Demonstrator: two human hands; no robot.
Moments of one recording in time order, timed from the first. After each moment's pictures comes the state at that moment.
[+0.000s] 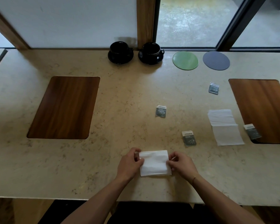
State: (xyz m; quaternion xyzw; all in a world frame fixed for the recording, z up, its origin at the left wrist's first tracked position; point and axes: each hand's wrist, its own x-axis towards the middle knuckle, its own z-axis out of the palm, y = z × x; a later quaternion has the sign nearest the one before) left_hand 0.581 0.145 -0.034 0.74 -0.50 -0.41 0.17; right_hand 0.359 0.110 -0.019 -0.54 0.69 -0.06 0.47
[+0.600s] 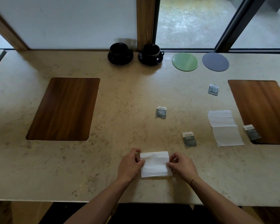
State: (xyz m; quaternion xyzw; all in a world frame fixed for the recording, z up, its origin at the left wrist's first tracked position) left_hand 0.581 0.143 -0.039 0.75 -0.52 -0.38 0.16; right_hand 0.362 0.112 -0.024 -0.55 0.71 -0.03 0.43
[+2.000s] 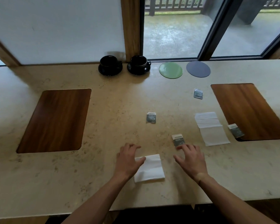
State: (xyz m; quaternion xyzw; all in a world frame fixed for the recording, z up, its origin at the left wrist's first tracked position) left_hand 0.569 0.118 -0.027 0.71 -0.65 -0.24 0.13; right_hand 0.311 0.103 -0.009 -0.69 0.71 -0.05 0.16
